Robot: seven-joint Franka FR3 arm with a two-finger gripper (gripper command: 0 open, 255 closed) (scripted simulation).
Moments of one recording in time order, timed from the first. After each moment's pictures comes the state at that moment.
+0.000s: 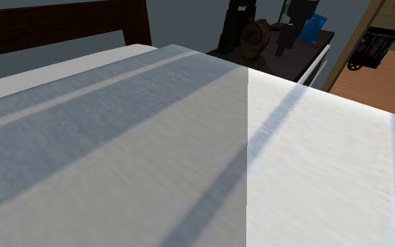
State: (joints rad) arm -0.08 -0.60 -0.10 -2.10 -0.09 1.59 -0.24
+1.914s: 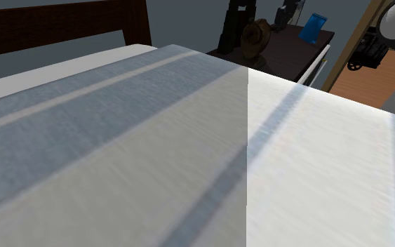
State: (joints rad) arm -0.19 0.02 -0.37 -1.46 -0.02 1.63 -0.59
